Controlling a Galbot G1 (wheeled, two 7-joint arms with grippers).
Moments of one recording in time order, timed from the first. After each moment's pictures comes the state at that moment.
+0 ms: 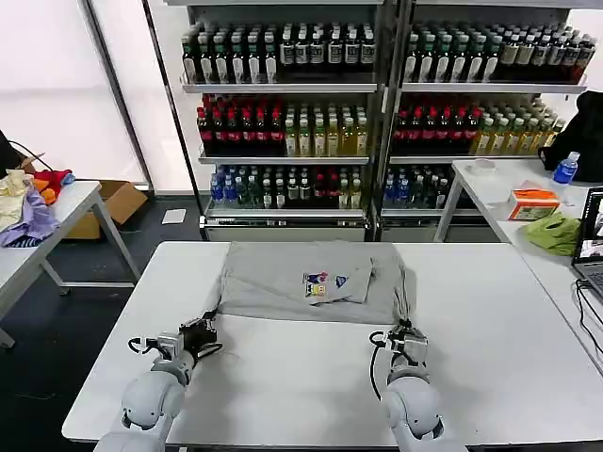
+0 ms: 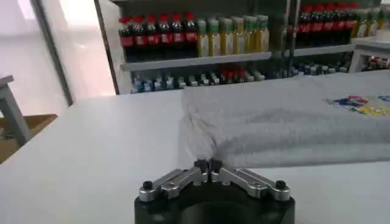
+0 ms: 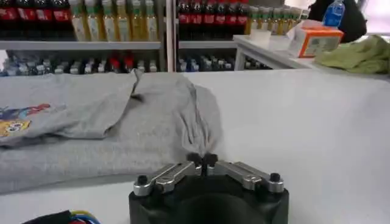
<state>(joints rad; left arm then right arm) 1.12 -1.24 -0.44 -1.64 -0.24 0.38 0.05 -1.17 1.42 0.32 1.76 0.30 -0.54 0.52</state>
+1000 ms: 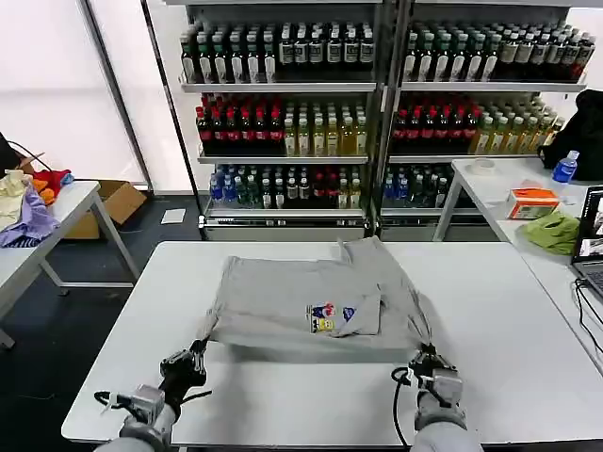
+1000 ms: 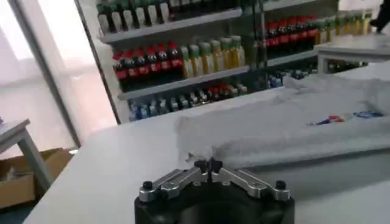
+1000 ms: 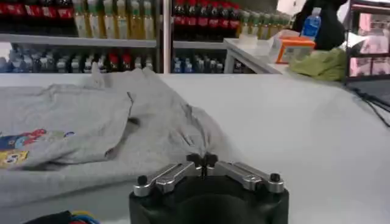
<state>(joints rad) 1.62 -1.16 -0.50 -2.15 -0.15 0.34 -0.02 -1.54 1.29 0.36 2.18 0.31 -0.55 0.60</state>
